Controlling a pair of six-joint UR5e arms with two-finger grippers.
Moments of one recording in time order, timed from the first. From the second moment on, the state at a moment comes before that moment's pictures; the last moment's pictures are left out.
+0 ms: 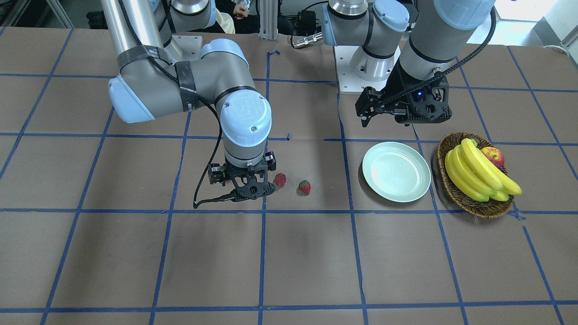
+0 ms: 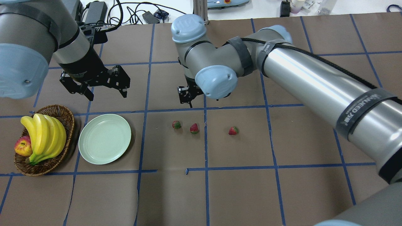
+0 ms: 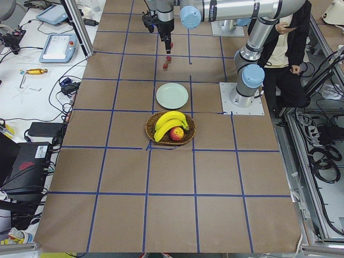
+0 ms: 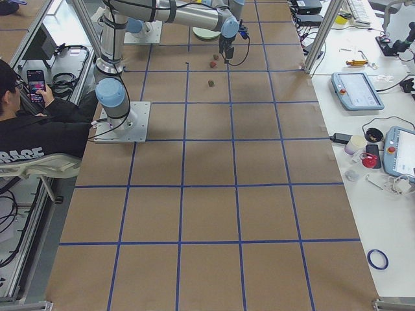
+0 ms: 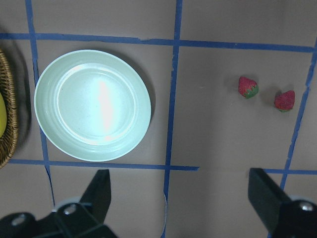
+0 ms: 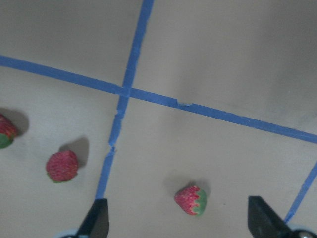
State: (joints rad) left arm -1.54 -1.55 -1.70 -1.53 1.56 -0.04; right arm 1.91 -1.14 1.56 -1.81 -1.62 0.07
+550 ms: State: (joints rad) left arm -1.55 -1.55 -1.71 -1.53 1.56 -0.04; right arm 1.88 -1.15 1.75 -1.93 -1.65 0.00
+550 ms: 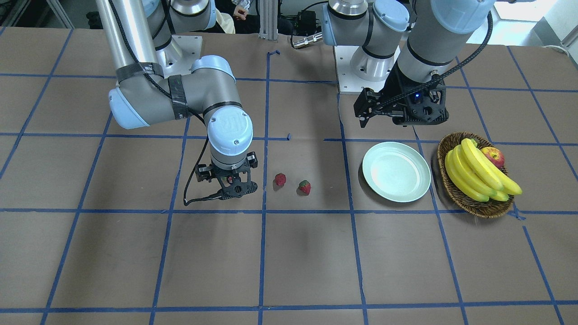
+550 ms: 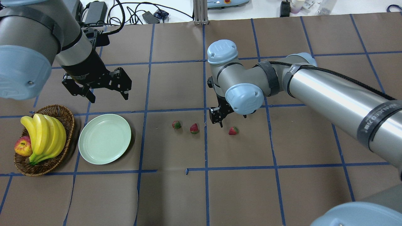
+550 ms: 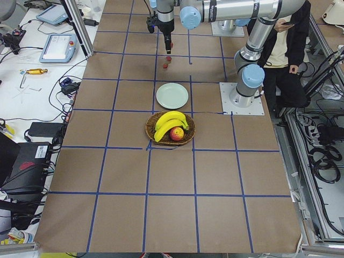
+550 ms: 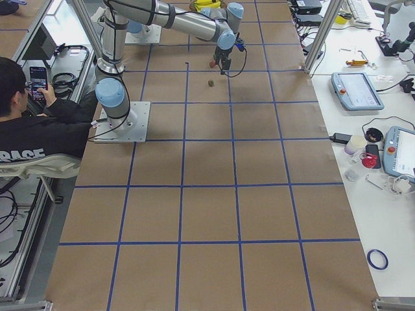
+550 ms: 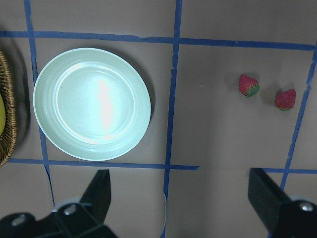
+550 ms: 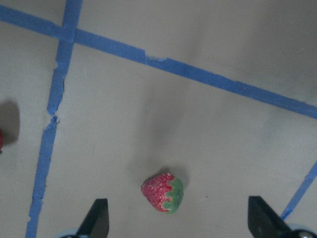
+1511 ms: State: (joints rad) left arm -1.56 -1.56 -1.73 -1.53 1.55 -0.04; right arm 1.88 -1.14 1.82 -1.97 -1.63 -0.02
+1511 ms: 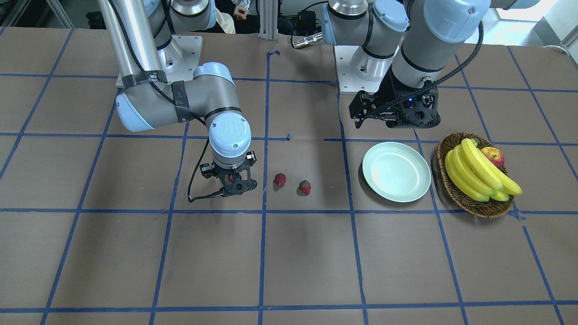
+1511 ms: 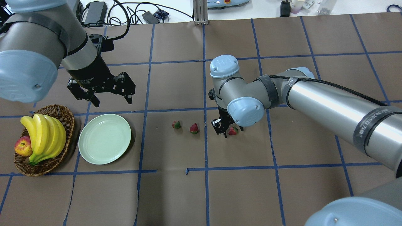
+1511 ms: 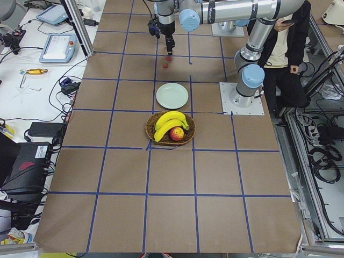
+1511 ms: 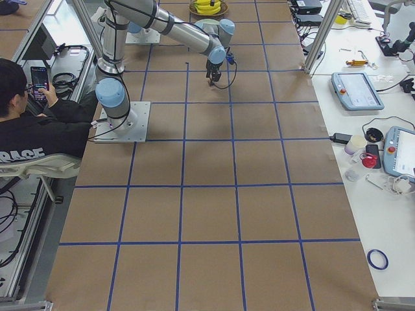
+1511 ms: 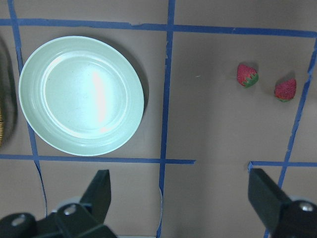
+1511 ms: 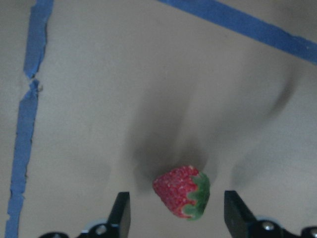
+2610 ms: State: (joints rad) left arm -1.56 -1.56 -1.74 -1.53 1.55 -0.04; right arm 1.88 -1.13 1.76 -1.98 -1.64 -0.05
